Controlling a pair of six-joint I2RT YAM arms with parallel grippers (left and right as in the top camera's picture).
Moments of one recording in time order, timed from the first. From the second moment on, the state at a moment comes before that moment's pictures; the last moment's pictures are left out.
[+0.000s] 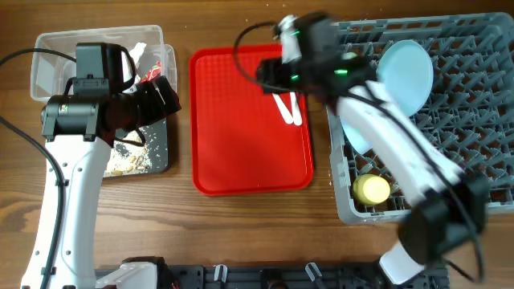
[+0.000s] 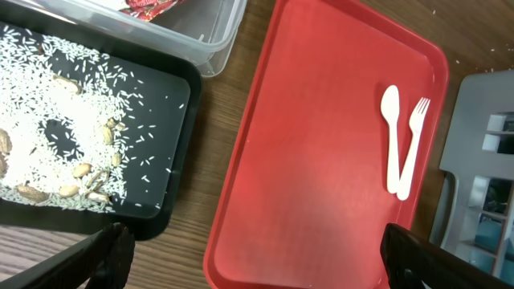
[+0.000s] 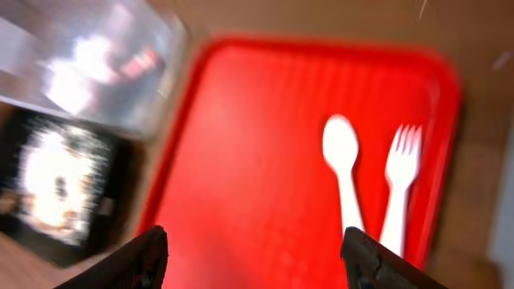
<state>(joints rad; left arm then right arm) -0.01 1.38 1.39 -1.08 0.12 -0.45 0.47 1.80 1.55 -0.63 -0.18 0.27</state>
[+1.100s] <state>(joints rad) -0.01 1.38 1.39 -1.08 0.12 -0.45 0.51 2.10 1.54 -0.53 0.18 0.29</state>
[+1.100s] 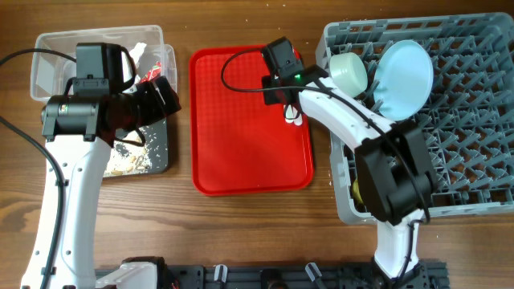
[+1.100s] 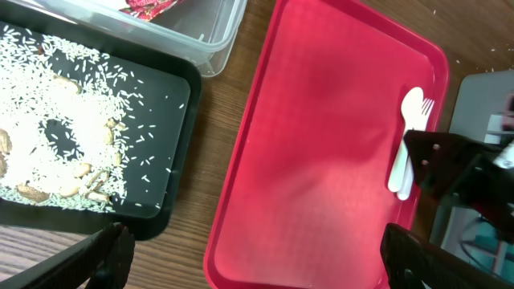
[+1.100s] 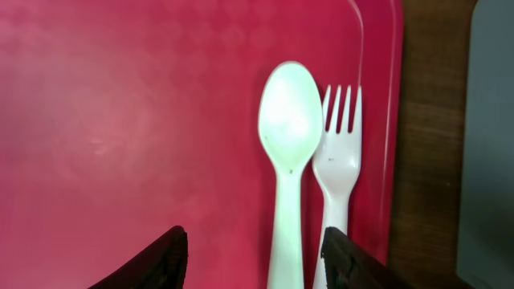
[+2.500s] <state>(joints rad) -0.01 1.38 1.39 -1.08 0.12 -0.45 0.34 1.10 1.49 -1.52 0.41 0.88</state>
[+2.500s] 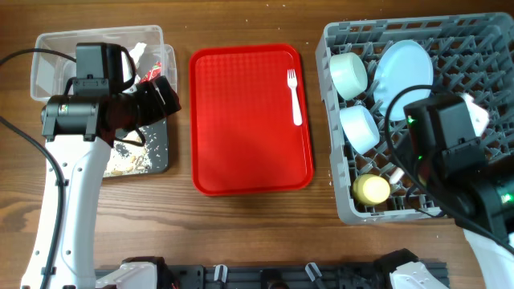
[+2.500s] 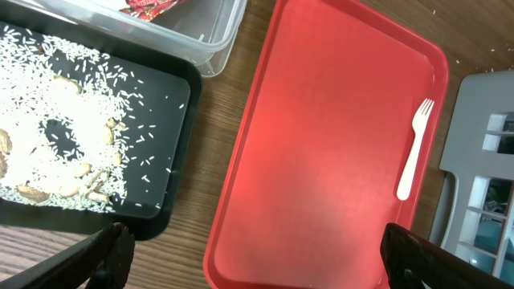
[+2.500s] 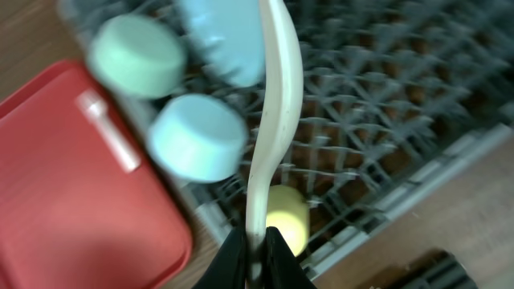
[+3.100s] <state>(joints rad) -0.01 1.38 1.39 -1.08 0.12 -0.45 0.18 1.23 1.29 -0.98 0.01 0.53</state>
